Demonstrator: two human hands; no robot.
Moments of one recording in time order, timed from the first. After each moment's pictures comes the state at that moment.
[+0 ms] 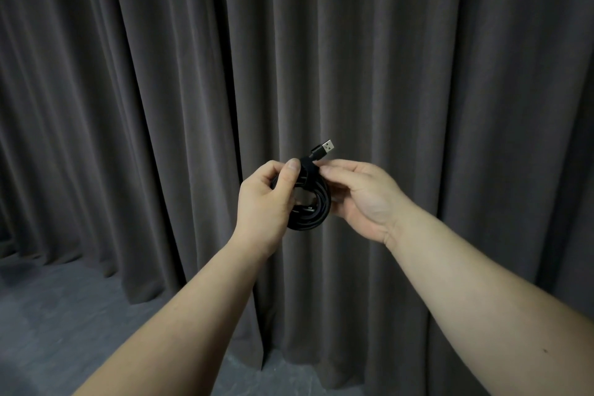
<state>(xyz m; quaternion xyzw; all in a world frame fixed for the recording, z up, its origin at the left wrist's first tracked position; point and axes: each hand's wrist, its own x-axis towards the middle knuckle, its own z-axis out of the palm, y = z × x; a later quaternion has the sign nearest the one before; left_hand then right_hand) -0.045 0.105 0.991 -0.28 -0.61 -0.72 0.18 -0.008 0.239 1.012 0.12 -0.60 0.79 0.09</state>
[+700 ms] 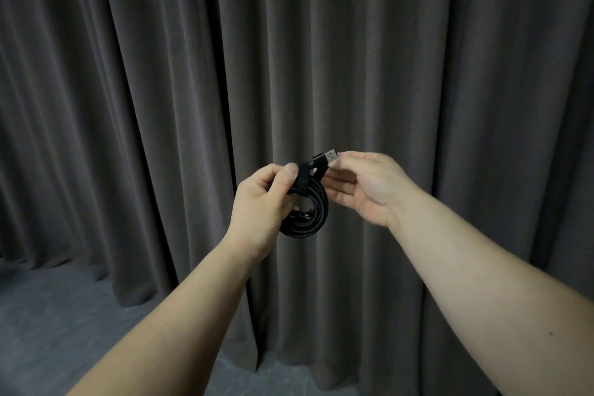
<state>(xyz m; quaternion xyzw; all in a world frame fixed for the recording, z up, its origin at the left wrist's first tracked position) -0.046 0.107 0.989 -0.30 -0.57 -0.76 0.09 -0.006 0.254 1.031 0.03 -0.60 0.79 0.12</state>
